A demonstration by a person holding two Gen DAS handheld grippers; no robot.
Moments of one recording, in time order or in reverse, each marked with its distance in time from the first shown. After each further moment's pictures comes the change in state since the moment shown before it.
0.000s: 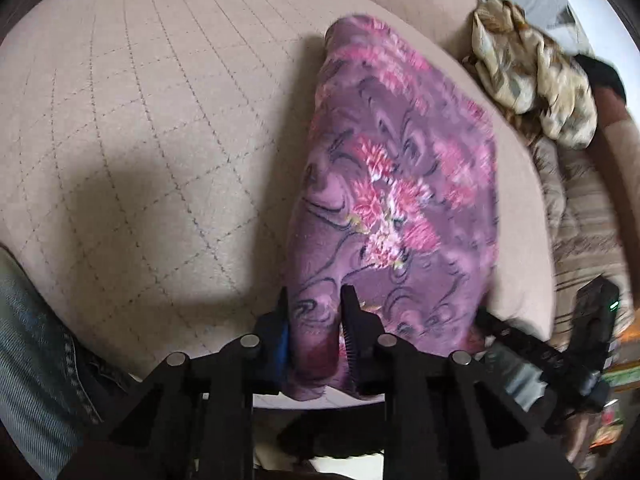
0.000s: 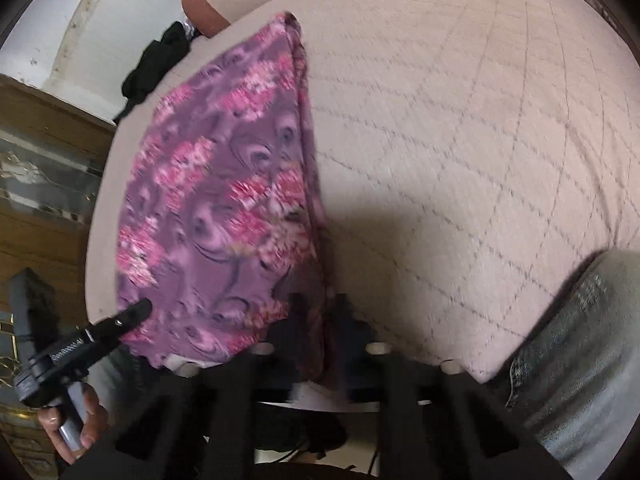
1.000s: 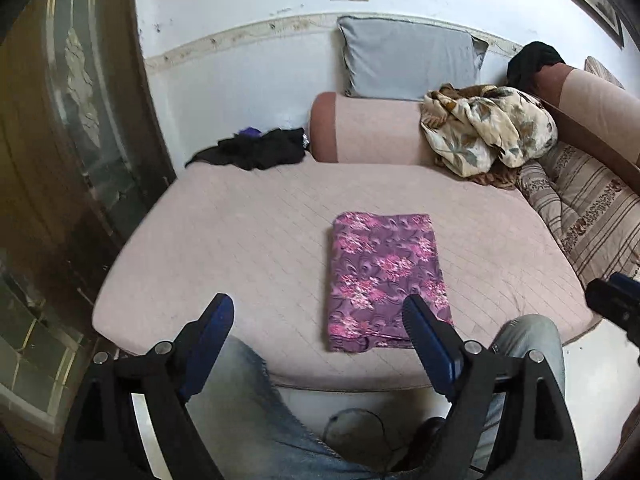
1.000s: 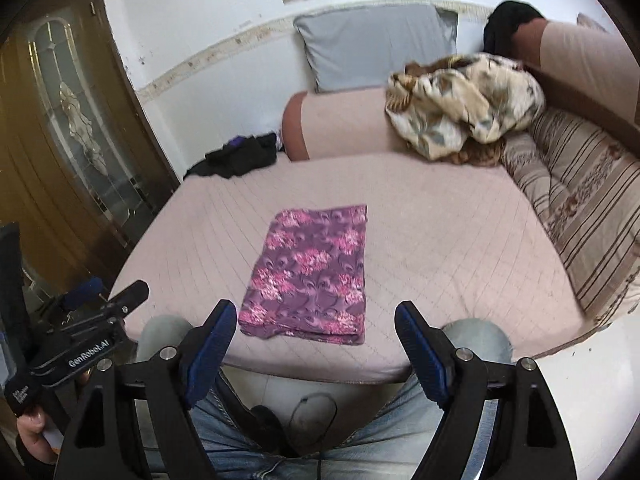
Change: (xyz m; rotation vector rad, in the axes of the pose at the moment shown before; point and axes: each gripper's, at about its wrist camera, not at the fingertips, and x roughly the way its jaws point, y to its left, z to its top) left arm -0.267 -0.136 -0.108 0.313 -0.559 0.383; right arm -0.290 0.130 -0.134 -0.330 -0.487 -0.121
